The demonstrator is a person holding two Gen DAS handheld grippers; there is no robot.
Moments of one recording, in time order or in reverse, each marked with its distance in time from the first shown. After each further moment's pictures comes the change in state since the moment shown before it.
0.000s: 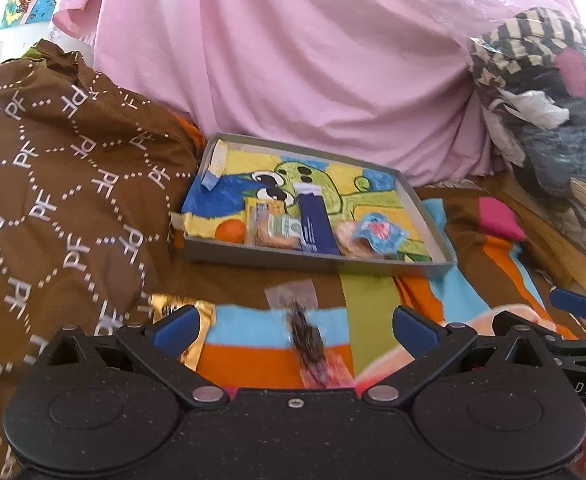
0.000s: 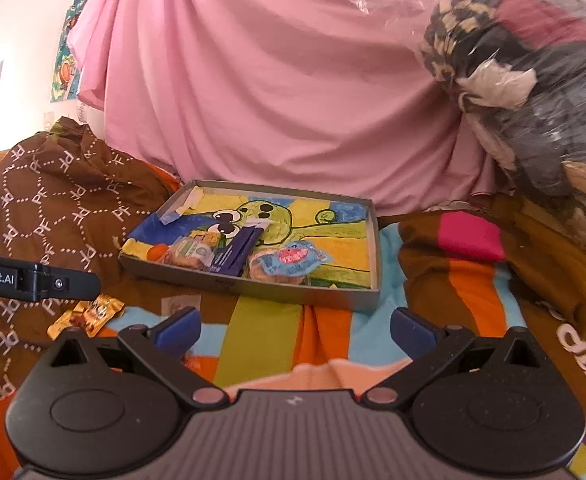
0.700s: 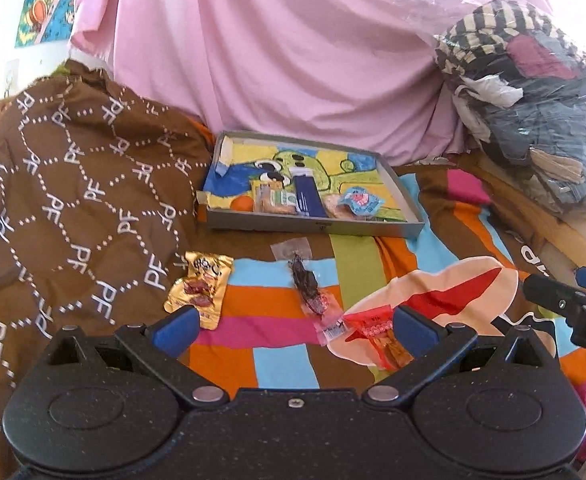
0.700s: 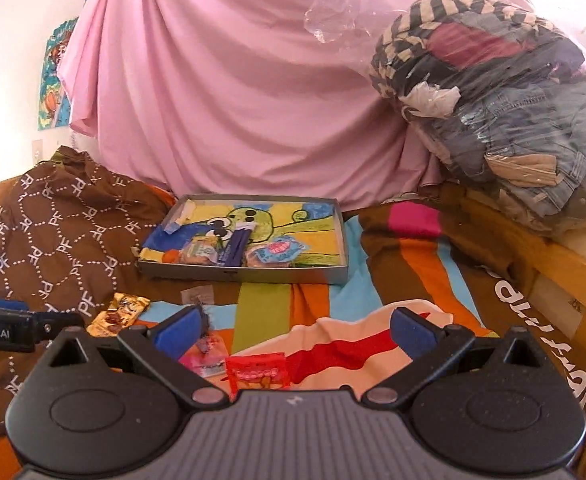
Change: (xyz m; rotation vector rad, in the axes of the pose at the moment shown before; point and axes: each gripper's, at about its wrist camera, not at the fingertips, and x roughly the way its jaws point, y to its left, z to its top) left arm -0.100 -0.005 -0.034 0.058 0.017 0.008; right arm -0.107 0.025 -0.006 0.102 0.003 -0.086
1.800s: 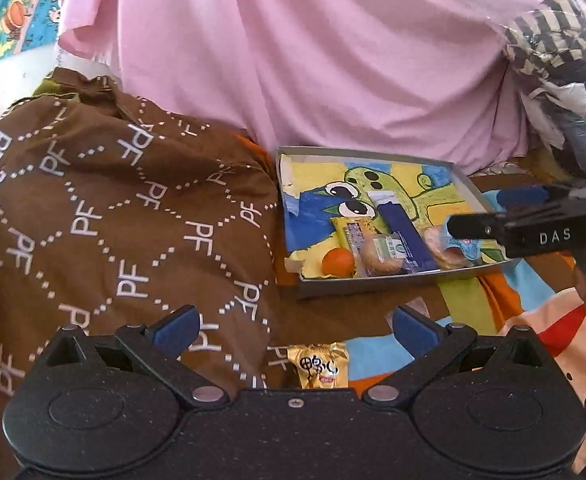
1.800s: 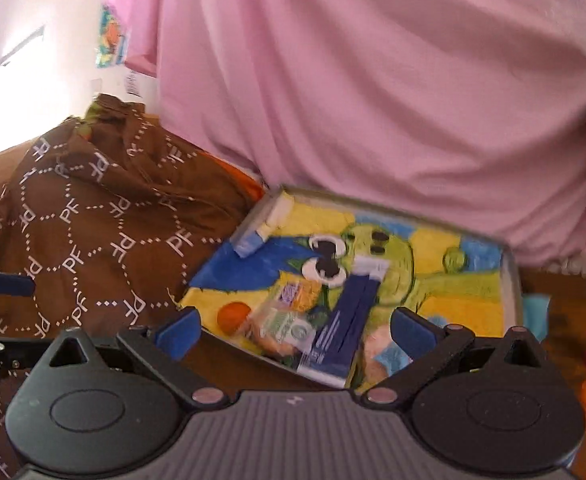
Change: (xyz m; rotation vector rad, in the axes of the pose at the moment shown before) left arm 0.117 0.107 0.094 0.077 0.072 0.036; right arm 0.249 0.069 0.109 -0.173 0.190 0.321
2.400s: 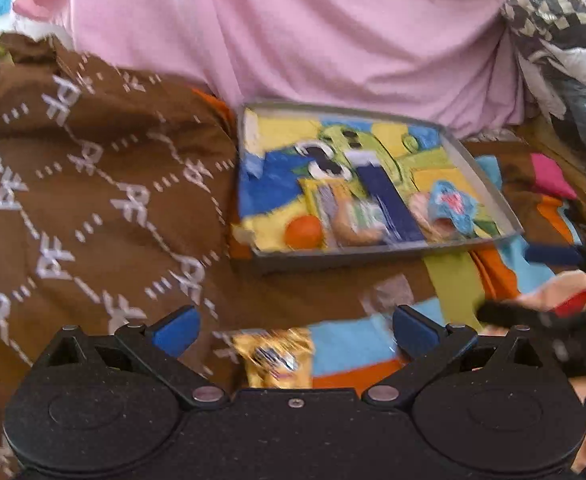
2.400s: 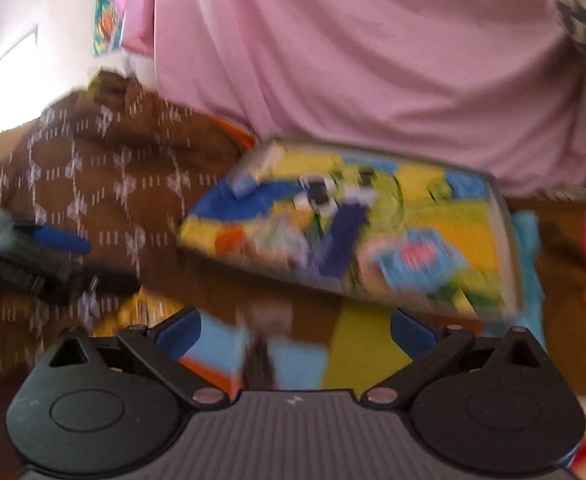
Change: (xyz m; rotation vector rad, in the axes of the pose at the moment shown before) left arm 0.053 -0.031 -0.009 -0.011 0.114 -0.049; right arm -0.031 0.004 -0.083 0.028 0.021 -0.035
